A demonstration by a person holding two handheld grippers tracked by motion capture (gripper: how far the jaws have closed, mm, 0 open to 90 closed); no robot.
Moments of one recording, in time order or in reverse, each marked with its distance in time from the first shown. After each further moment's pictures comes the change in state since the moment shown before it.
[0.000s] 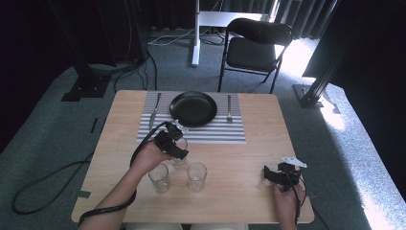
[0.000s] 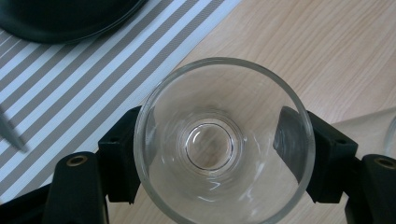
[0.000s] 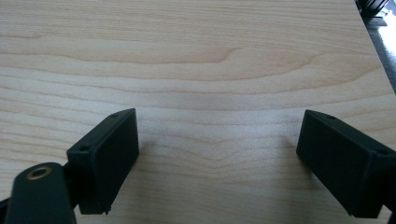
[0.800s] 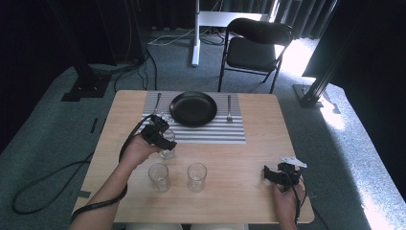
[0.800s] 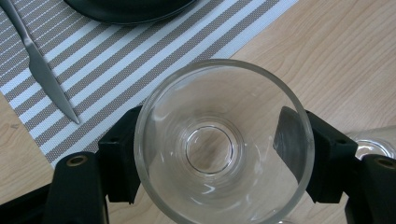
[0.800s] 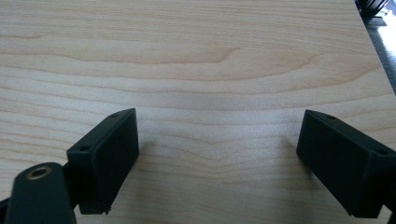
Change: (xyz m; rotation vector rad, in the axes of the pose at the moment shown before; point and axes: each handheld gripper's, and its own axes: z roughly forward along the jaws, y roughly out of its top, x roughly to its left) left arm 0.040 -0.010 -0.009 -0.014 0.044 -0.109; right arm 0.000 0.000 0.000 0.000 0.000 0.000
